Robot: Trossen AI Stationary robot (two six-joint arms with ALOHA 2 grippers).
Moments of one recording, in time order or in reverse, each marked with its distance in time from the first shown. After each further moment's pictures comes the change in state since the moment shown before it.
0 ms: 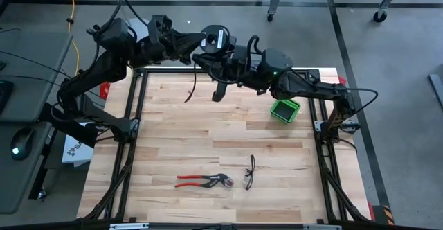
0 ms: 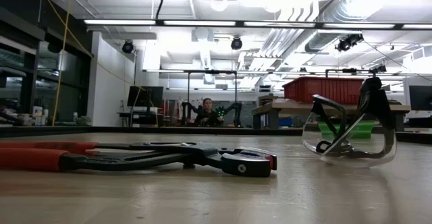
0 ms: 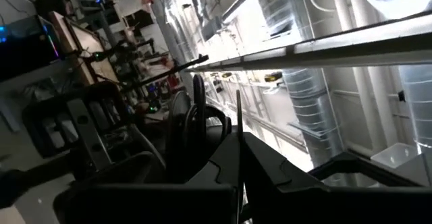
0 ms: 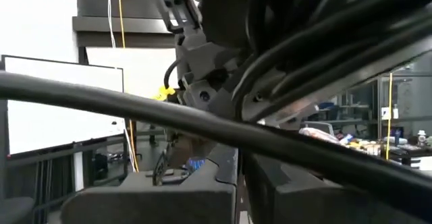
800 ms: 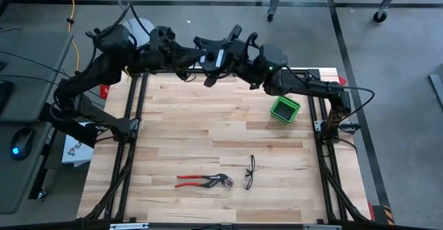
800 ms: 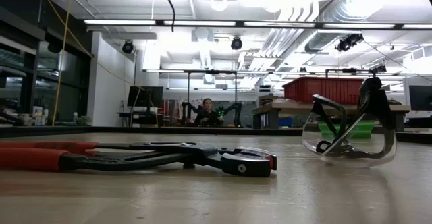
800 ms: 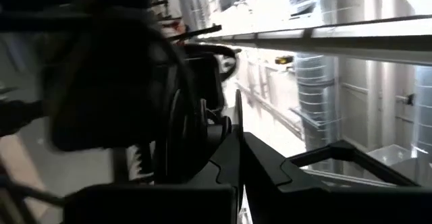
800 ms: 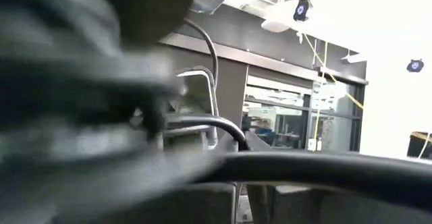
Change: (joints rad) left arm -0.077 -0.024 0.000 -0.125 0.025 -0.131; right arm -0.061 0.041 0.000 0.136 0.115 -0.222
